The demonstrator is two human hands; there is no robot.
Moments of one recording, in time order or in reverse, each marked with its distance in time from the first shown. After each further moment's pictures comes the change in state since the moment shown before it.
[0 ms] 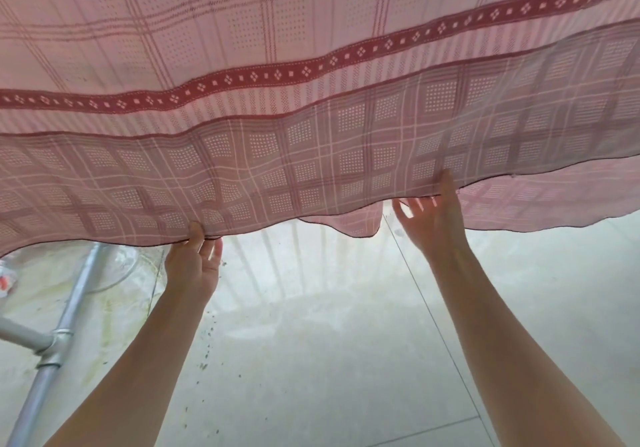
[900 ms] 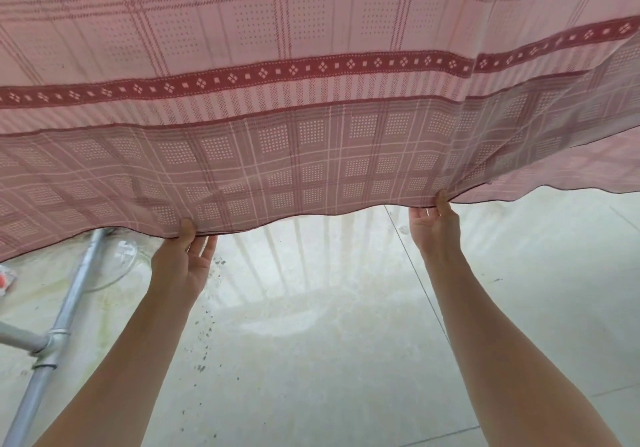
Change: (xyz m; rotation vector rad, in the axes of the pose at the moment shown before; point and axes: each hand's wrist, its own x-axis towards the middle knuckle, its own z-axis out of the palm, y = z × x) left_hand 0.015 0.005 -0.005 -0.051 -0.054 -0.018; right_hand 0.060 0.021 -0.041 0.222 0.028 -0.067
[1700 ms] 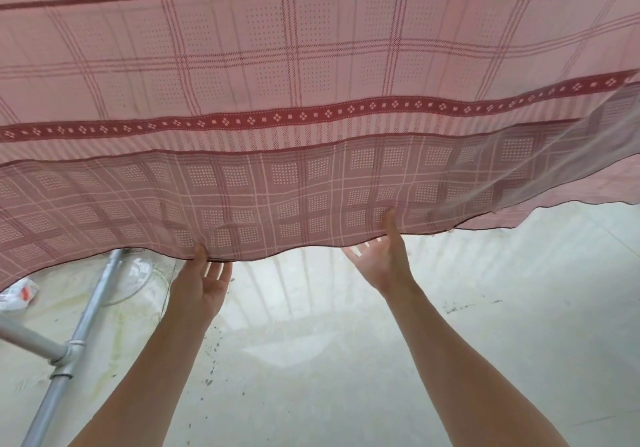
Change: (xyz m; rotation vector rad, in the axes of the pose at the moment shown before) left_hand -0.033 0.003 0.002 -0.103 0.020 -0.079; right_hand -0.054 0.052 0.022 -0.240 -0.264 0.388
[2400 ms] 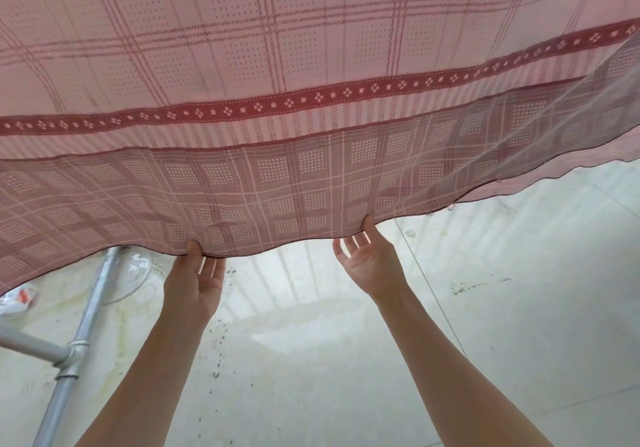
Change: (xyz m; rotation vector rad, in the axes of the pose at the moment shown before) left_hand 0.008 -0.001 -0.008 0.073 -0.005 0.047; right_hand -0.002 0.035 -0.012 0.200 -0.011 0.025
